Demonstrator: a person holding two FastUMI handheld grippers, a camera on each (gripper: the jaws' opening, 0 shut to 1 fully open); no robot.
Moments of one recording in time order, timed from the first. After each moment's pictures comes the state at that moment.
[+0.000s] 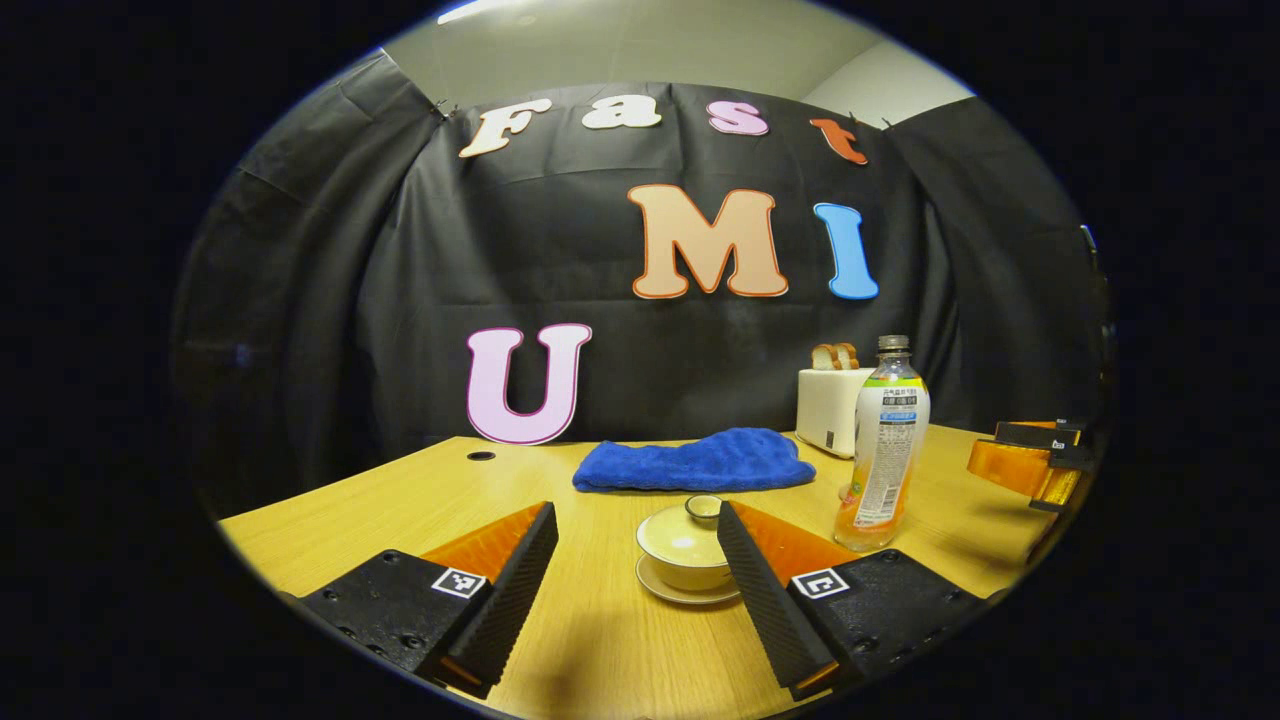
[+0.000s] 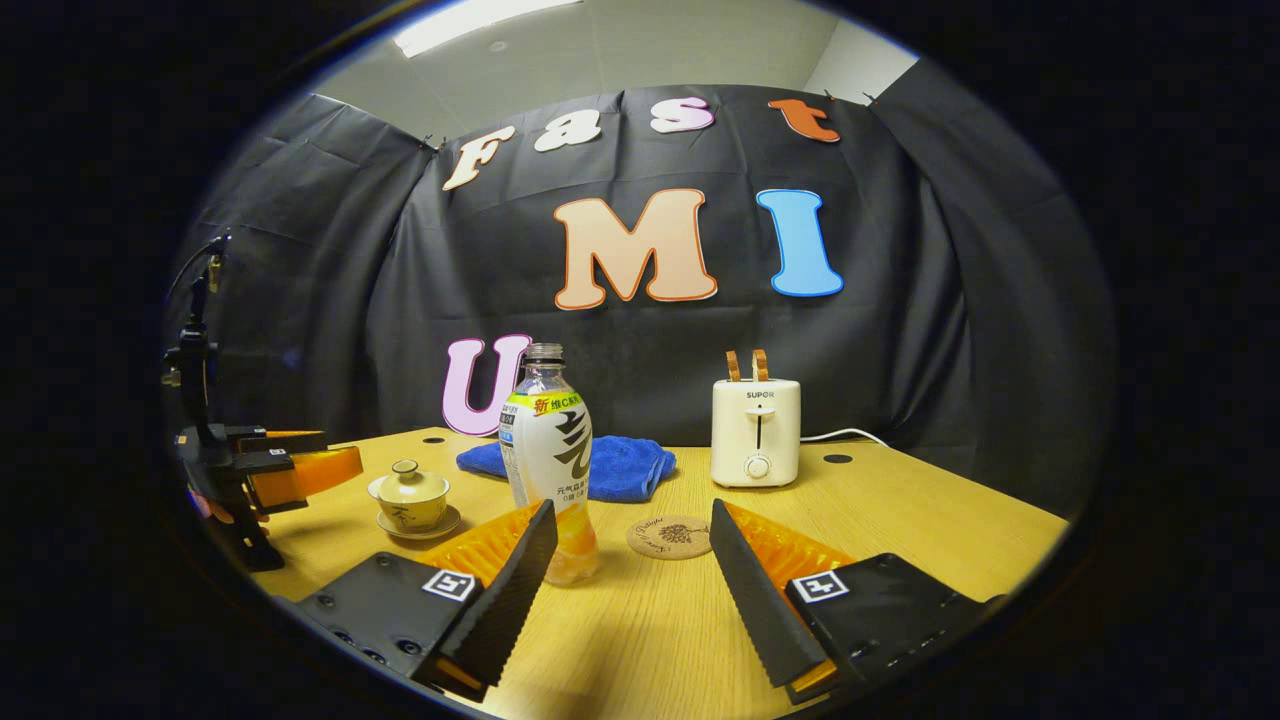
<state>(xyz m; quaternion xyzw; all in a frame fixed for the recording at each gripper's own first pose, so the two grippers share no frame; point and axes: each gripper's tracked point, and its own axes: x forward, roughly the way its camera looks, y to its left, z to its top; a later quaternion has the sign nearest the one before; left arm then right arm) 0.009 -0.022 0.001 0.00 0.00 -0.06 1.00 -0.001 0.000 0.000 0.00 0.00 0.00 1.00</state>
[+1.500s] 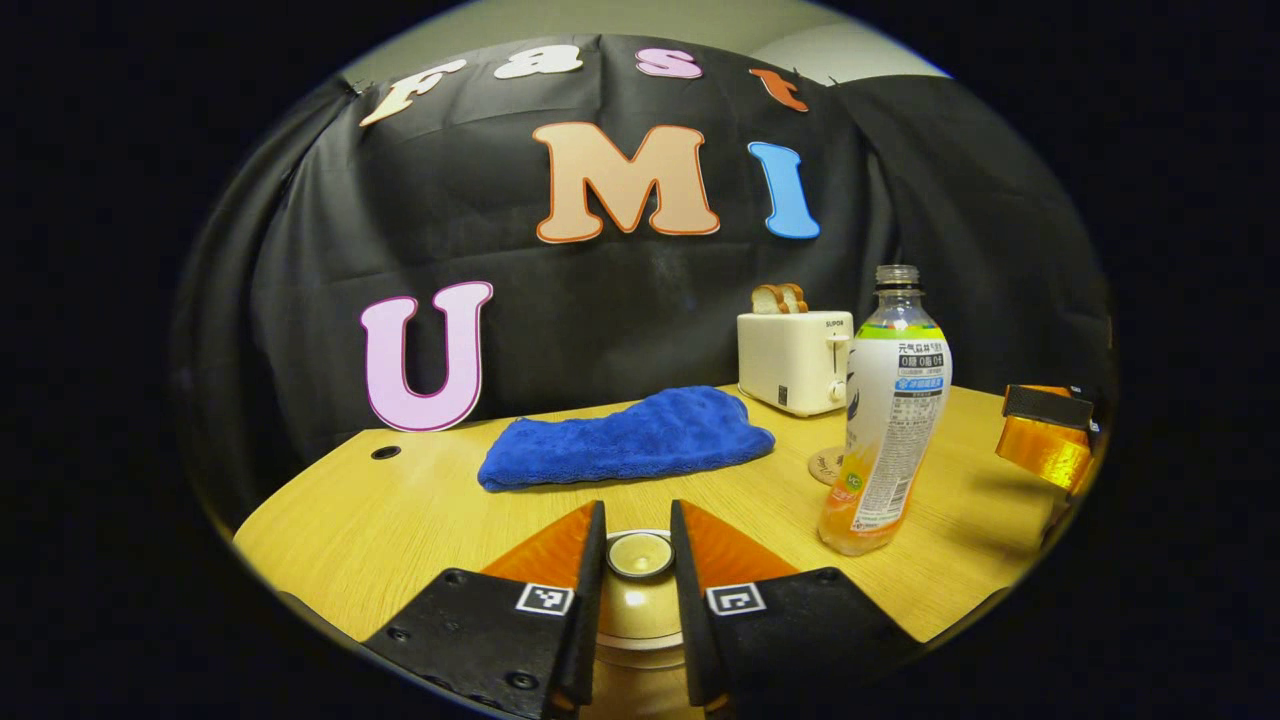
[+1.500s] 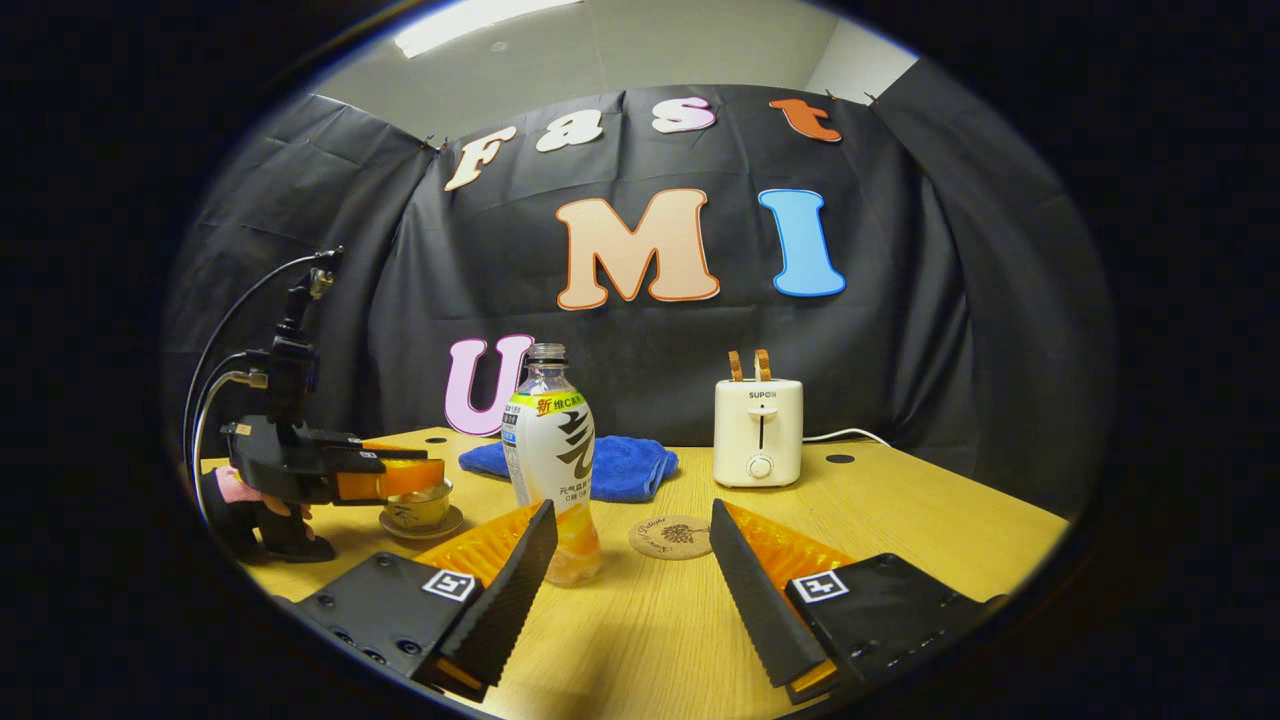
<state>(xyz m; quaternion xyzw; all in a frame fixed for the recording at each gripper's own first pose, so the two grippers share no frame) 0.074 -0.072 -0.025 0.04 0.08 -0.16 0.98 -0.003 0.001 0.001 0.00 0.00 0.00 1.00</state>
